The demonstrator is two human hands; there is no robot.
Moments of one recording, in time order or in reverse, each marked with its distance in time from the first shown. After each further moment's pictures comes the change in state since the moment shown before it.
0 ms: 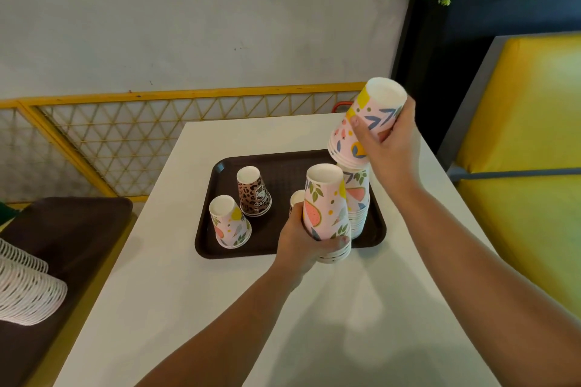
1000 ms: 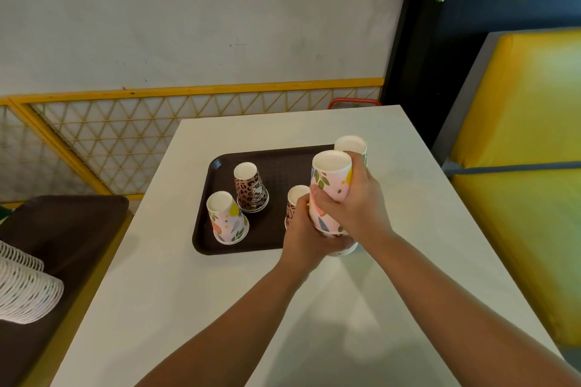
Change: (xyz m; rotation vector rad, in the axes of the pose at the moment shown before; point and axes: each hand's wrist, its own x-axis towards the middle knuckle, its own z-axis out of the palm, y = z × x) left_hand -0.003 0.002 0.012 0.148 -0.008 0.162; right_hand -0.076 0.014 0.017 -0.264 -0.241 0.002
